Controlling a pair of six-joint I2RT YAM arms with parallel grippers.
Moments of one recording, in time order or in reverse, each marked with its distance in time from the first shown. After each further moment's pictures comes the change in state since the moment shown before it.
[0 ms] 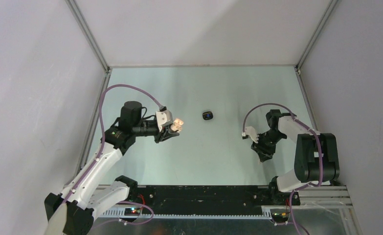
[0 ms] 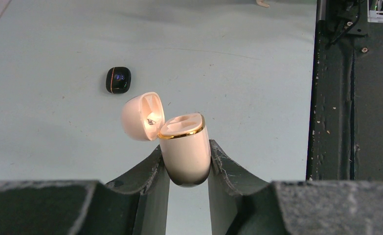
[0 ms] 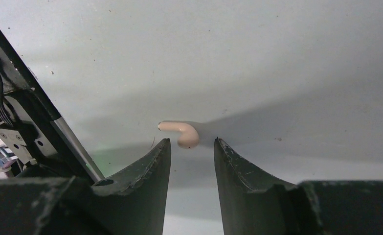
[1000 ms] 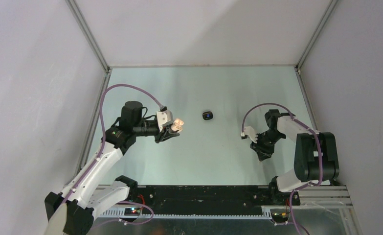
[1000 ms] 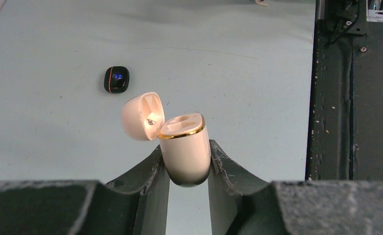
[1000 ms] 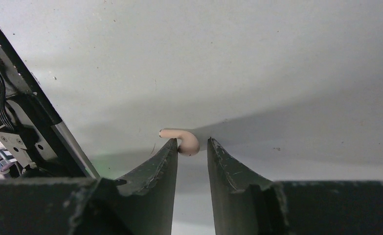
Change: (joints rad) left arm -0.003 0.007 0.000 0.000 0.000 0.000; right arm 0.018 0.008 0.000 0.008 -0.018 -0.003
